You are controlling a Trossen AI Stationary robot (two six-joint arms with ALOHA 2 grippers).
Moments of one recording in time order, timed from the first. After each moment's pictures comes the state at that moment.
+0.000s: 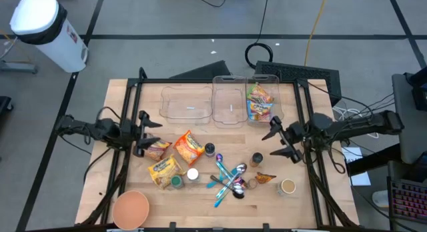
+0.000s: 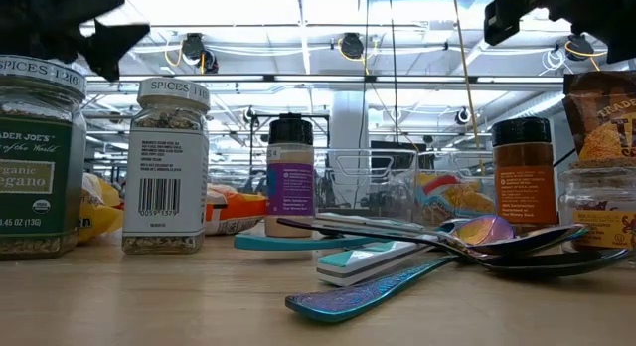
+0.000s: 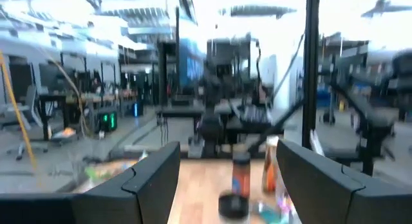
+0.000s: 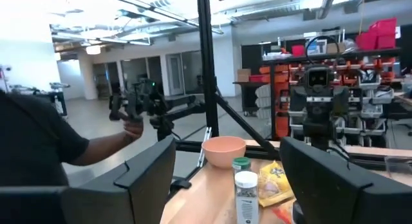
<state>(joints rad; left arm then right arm) -0.24 0.02 0.02 0.30 -0.21 0.05 0.07 0.61 0.24 0.62 -0.34 0.15</state>
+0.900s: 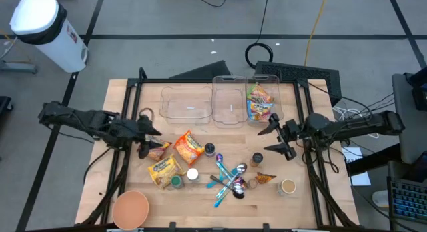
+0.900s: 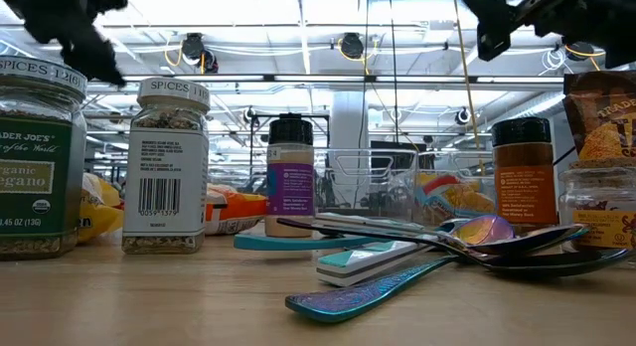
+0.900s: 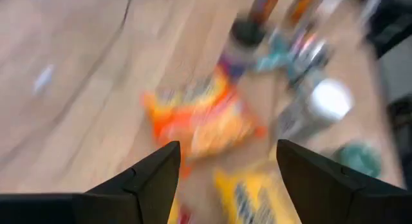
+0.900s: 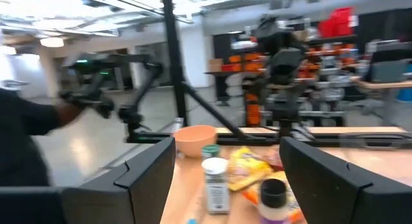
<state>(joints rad) -0.24 0.65 0.65 -0.77 -0.17 -0.50 0.05 0.65 0.24 0.60 -0.24 0.15</state>
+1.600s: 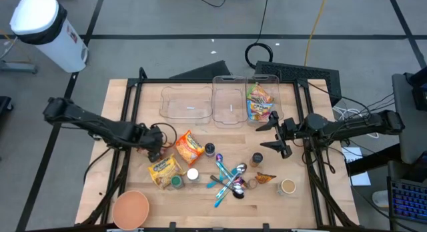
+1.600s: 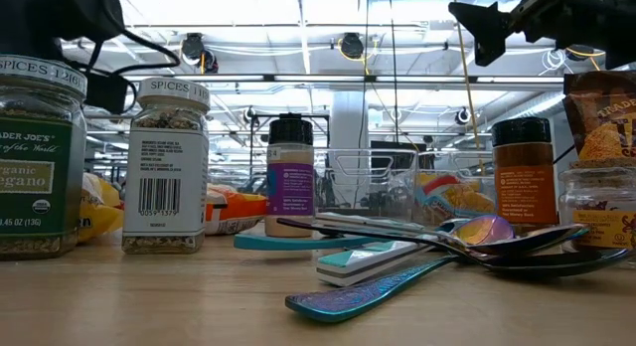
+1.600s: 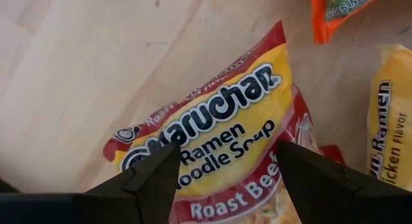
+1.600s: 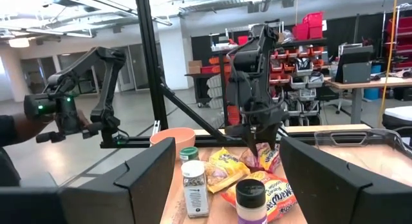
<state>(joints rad) -0.24 1.04 0.55 -0.92 -0.19 -0.79 0.05 0.69 0.24 0.63 -0.16 0.14</state>
